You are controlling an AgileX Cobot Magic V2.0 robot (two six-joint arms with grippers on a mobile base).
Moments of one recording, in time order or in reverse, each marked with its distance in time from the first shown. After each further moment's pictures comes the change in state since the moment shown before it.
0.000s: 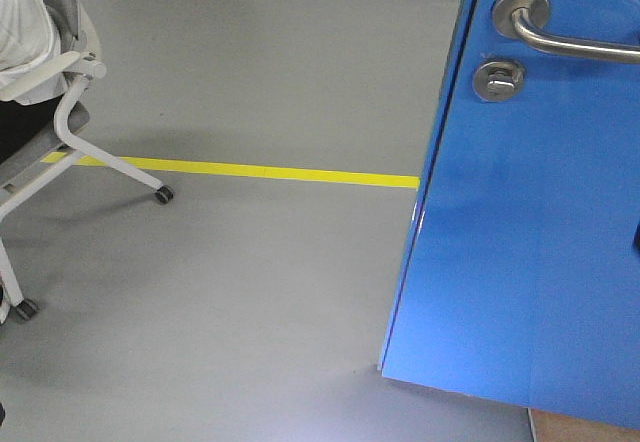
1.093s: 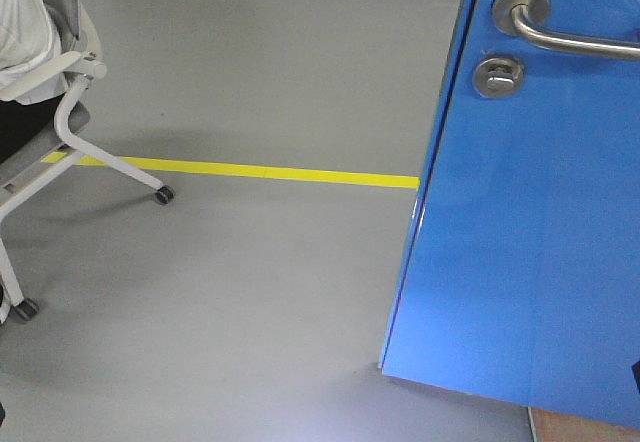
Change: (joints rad) left arm 0.000 0.000 0.000 0.000 0.001 0.000; right arm -0.134 -0.570 0.426 0.099 -0.156 0.020
